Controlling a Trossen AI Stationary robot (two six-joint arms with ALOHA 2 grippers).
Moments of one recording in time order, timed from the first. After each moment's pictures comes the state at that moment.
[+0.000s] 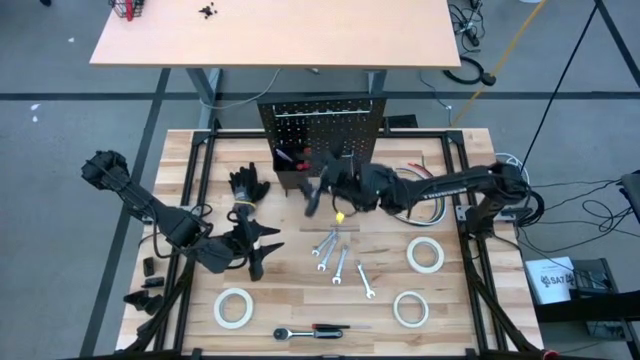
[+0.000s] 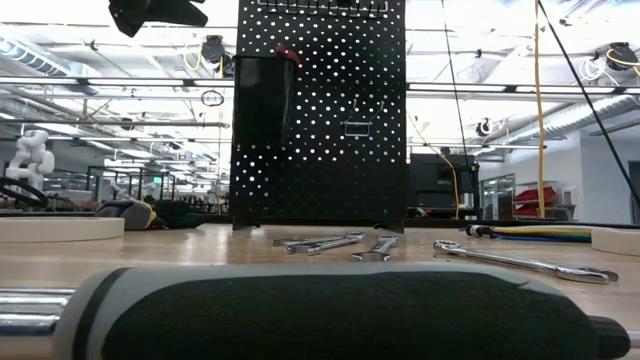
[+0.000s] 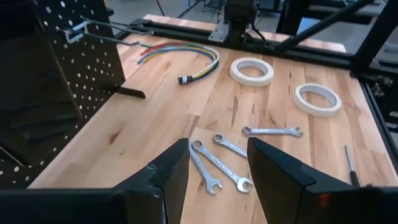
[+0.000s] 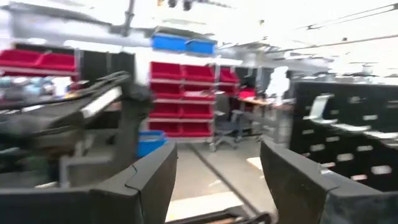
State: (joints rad) left arm -0.60 1.12 0.77 -0.23 -0.76 -0.49; right arm 0.04 1.72 1.35 0.63 0.39 -0.11
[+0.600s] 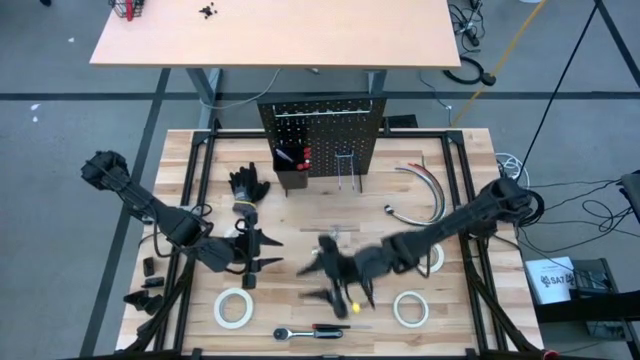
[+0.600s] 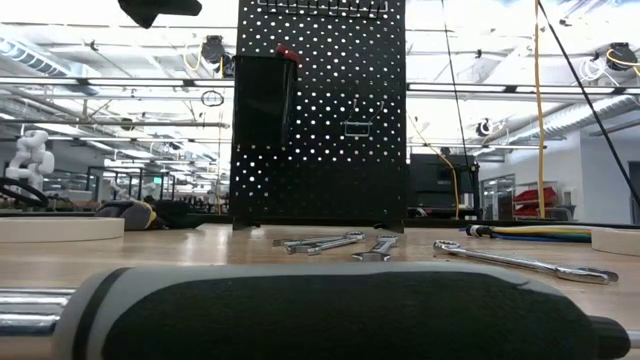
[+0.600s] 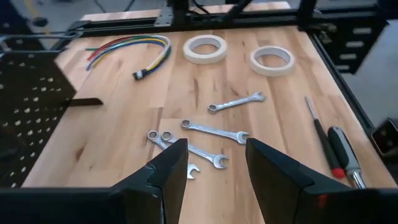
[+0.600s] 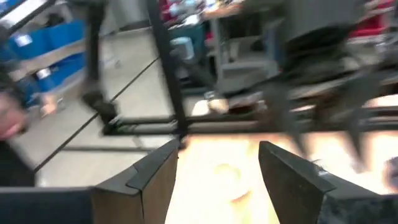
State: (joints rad) left arm -0.59 1.12 0.77 -0.21 -0.54 -0.24; right arm 0.42 1.77 1.35 0.27 0.17 0.26
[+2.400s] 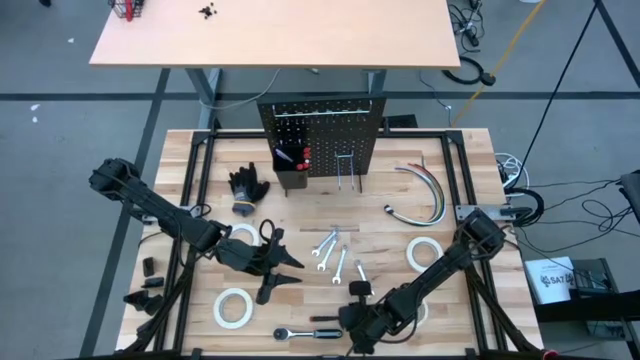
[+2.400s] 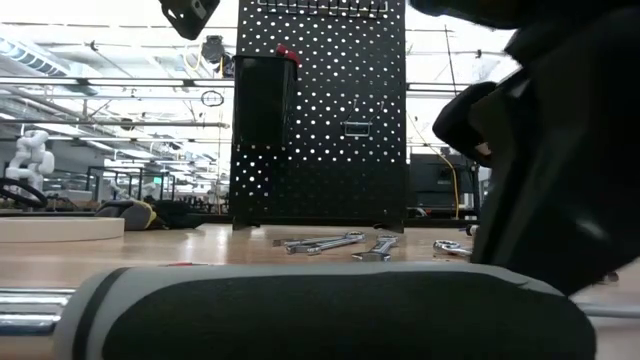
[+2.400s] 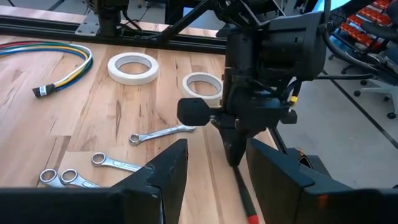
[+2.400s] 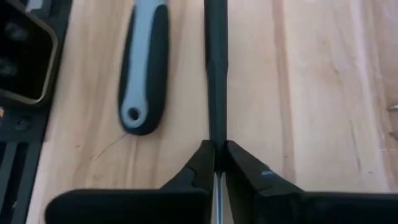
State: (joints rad) left arm -0.51 1.32 0.77 0.17 -0.24 -0.28; right arm 0.66 2.13 1.35 -0.34 0.35 0.60
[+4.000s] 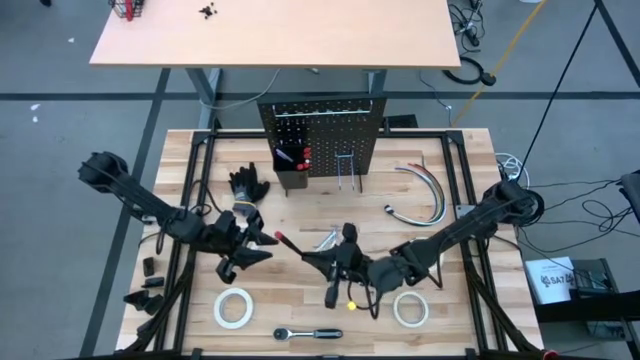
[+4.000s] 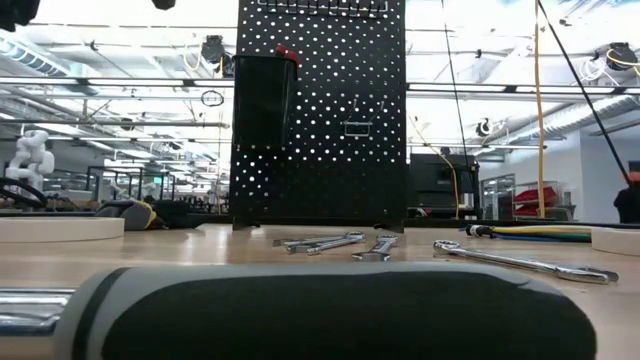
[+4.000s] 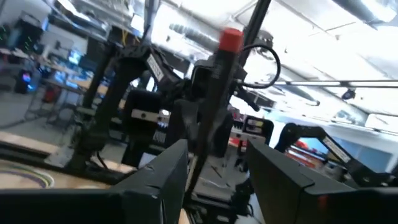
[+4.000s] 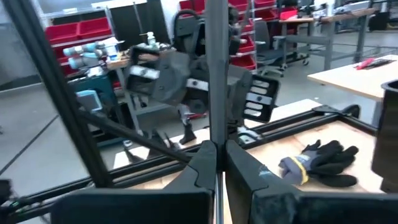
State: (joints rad) left arm -0.53 1.09 0.39 1.07 -0.29 -0.28; right arm 0.50 1.76 1.35 0.34 0.76 0.30
